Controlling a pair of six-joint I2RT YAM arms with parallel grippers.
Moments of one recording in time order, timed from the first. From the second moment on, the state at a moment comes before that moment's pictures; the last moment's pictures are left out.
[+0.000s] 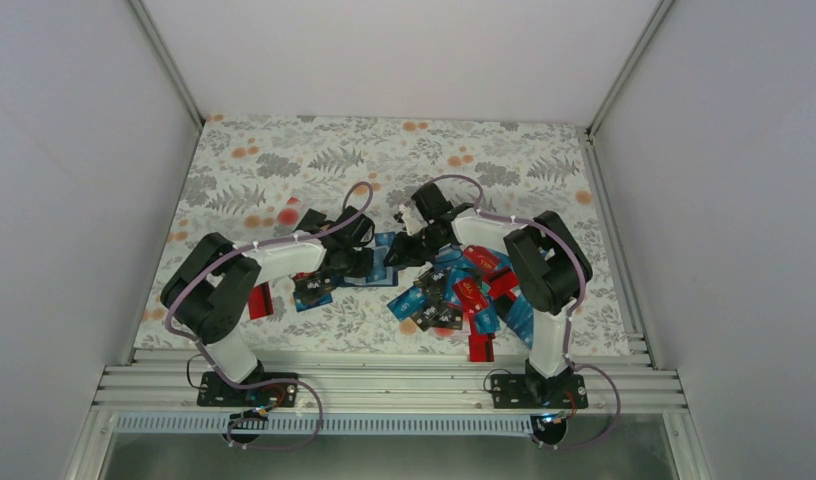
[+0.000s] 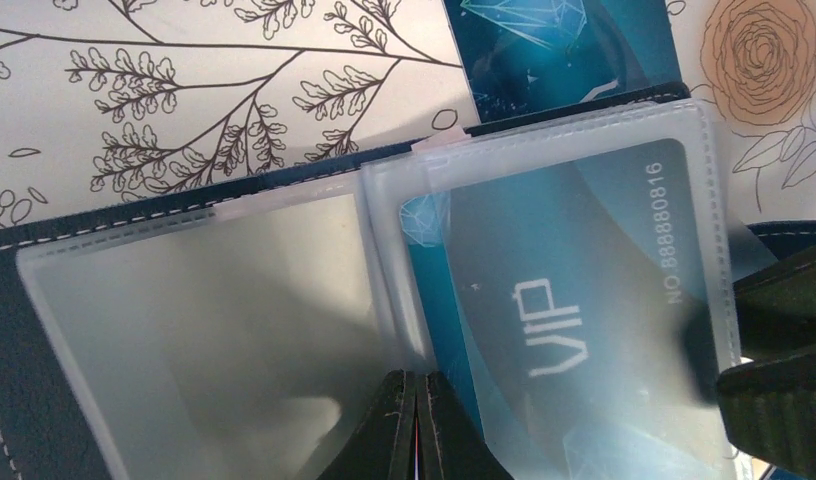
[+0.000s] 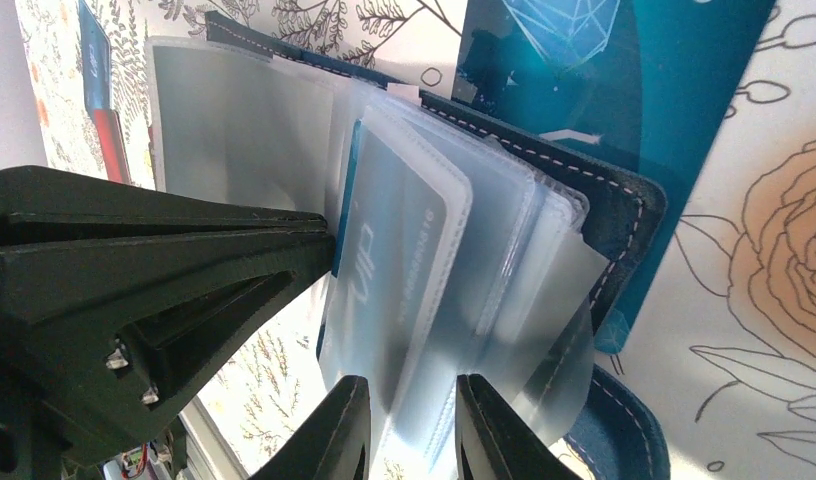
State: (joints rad) left arm -0.65 1.69 0.90 -0.37 0.04 -0.52; right arm 0.59 1.95 1.18 -0.40 -0.66 0.44
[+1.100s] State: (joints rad) left arm -0.65 1.69 0.89 -0.35 0.04 -0.52; right arm 0.60 1.96 1.22 -0.39 -0.73 0.44
